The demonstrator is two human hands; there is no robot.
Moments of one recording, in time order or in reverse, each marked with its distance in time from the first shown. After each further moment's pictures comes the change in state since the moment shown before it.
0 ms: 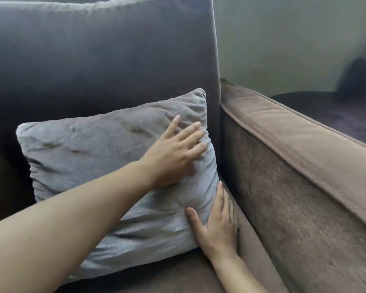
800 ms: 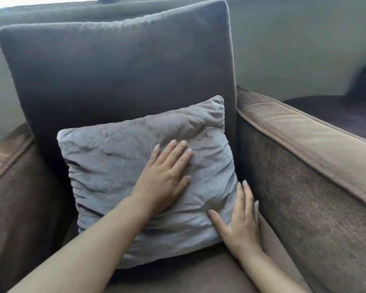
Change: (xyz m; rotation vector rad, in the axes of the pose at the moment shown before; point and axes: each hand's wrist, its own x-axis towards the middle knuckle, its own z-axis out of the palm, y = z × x) left_hand -0.089 0.008 -0.003 -0.193 -0.061 -0.424; right_hand -0.007 0.000 -0.010 0.009 -0.044 -0.050
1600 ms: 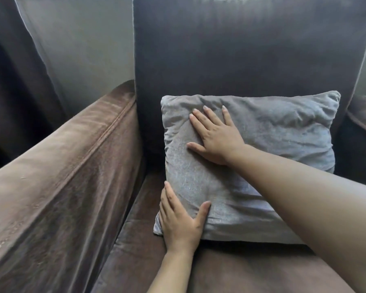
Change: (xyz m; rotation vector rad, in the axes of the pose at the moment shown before) left_hand -0.184 0.001 0.035 -0.403 0.225 -1.142; right_hand 0.115 -0.249 0.084 -0.619 -0.253 -0.918
